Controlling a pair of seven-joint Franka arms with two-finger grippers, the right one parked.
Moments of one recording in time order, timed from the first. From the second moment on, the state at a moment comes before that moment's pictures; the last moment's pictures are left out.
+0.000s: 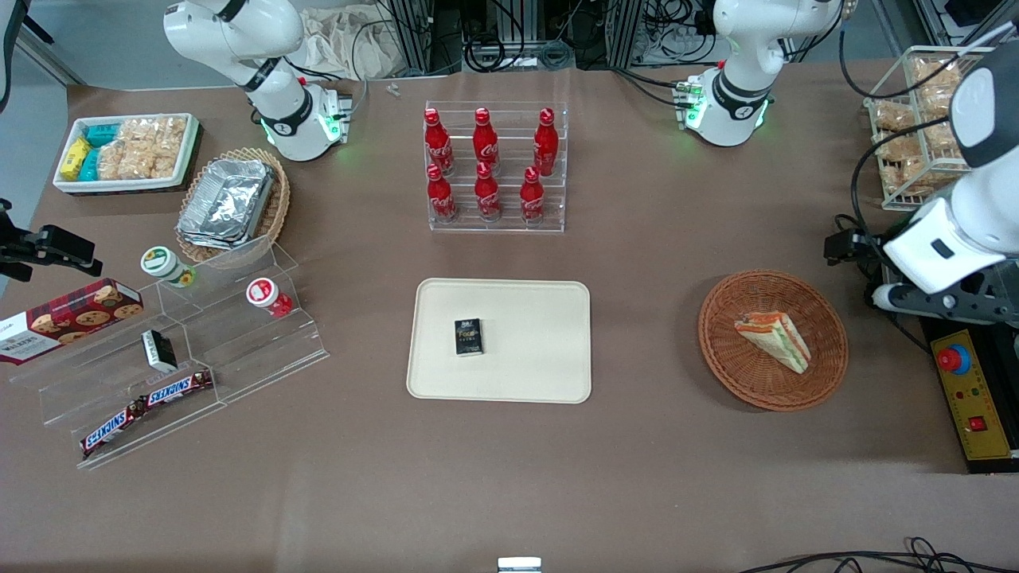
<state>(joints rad) 0.06 0.18 -0.14 -1.49 0.03 1.54 0.10</state>
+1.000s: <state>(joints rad) 0.08 0.23 -0.12 -1.75 0.04 1.86 -0.41</state>
